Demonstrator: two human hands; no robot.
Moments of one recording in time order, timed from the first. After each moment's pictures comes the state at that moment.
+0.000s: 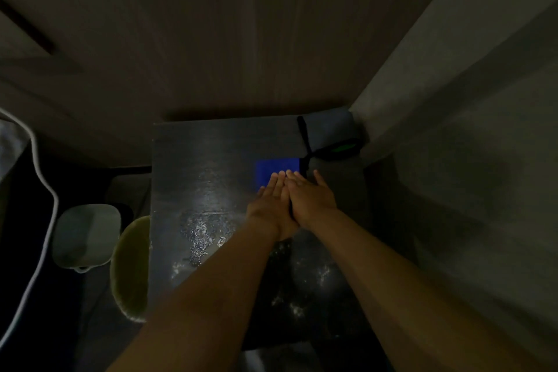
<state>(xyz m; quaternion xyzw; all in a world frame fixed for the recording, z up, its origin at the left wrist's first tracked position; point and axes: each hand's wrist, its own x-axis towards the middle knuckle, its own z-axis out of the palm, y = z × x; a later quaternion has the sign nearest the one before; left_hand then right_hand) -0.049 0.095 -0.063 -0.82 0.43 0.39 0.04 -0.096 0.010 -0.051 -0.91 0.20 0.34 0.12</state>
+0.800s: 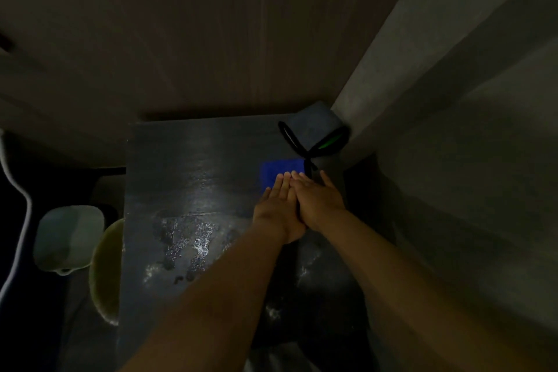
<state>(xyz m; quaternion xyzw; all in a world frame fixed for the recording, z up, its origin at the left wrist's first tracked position) -0.085 0.052 -0.068 -0.82 0.43 0.39 0.02 -0.134 -0.036 -0.053 -0.91 0.20 0.34 0.12</state>
